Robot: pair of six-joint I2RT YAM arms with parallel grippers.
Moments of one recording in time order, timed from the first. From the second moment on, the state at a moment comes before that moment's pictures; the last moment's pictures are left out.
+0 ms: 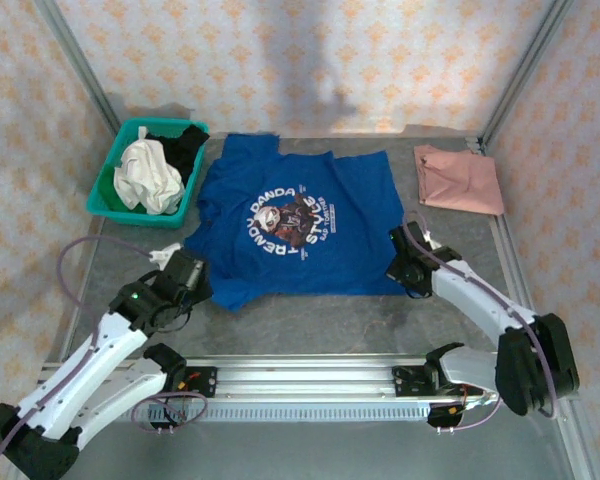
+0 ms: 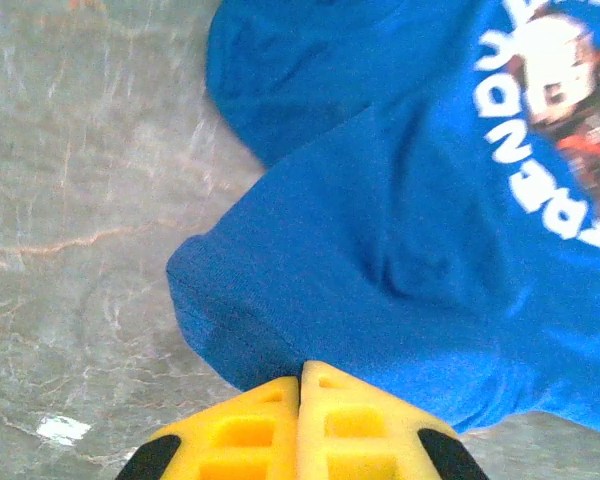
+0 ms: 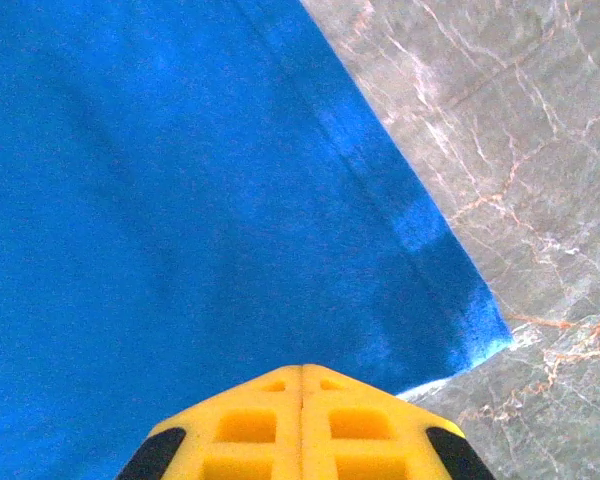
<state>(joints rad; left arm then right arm) -0.50 0.72 0.73 -1.01 -0.33 -0.93 0.36 1.17 0.71 -0.73 0.19 0.89</state>
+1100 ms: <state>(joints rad) -0.88 0.80 0.84 -1.11 -0.61 -1.13 0.33 1.31 0.63 -0.65 0.27 0.97</state>
